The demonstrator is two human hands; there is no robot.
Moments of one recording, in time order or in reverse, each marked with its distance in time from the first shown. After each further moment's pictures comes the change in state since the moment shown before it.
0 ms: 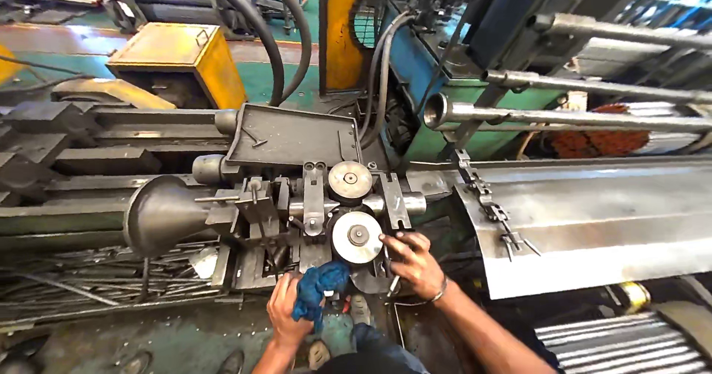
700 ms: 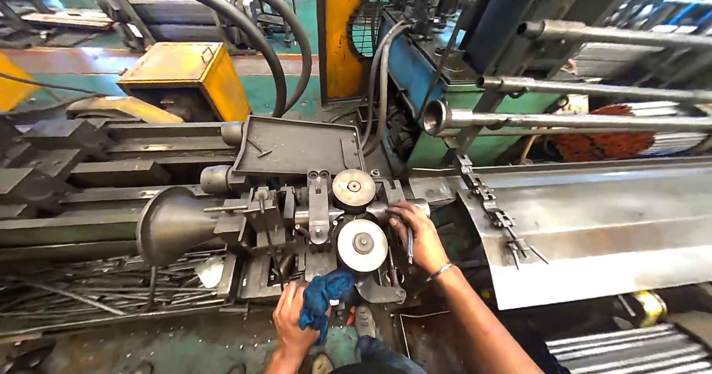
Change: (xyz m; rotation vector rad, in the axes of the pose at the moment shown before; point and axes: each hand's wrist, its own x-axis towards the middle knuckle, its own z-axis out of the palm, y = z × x) left_hand 0.001 0.002 0.001 0.008 -0.011 -0.010; right_hand 0.067 0.032 -0.005 0.230 -0.044 0.560
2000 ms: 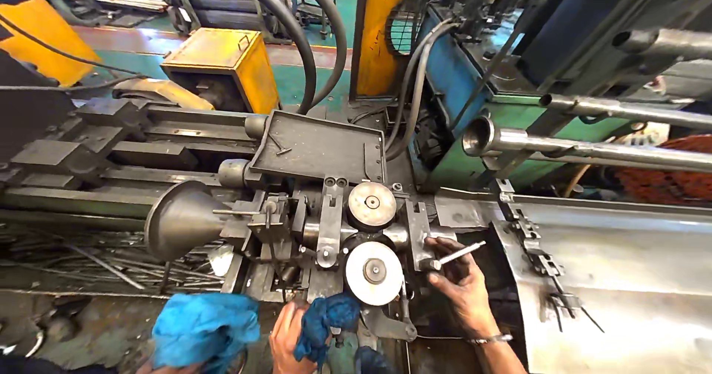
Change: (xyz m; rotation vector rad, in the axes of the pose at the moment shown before) left_hand -0.007 0.002 -0.001 0.047 0.011 -0.082; right_hand -0.026 0.026 -0.006 0.968 0.148 0.251
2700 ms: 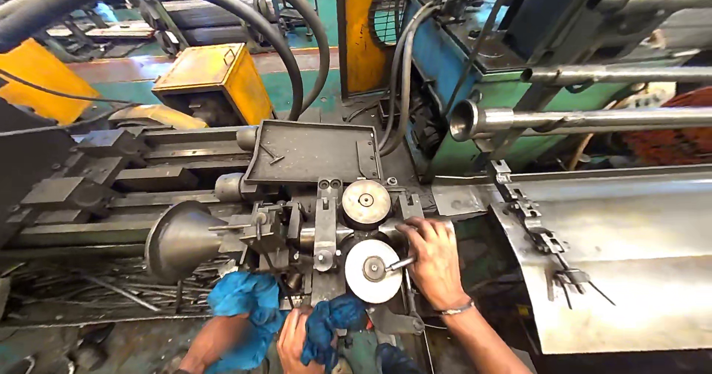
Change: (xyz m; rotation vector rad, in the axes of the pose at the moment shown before) left_hand 0.004 0.003 -0.003 0.039 -0.030 0.020; right_hand 0.028 -0.006 0.051 -1.330 0.005 -0.379
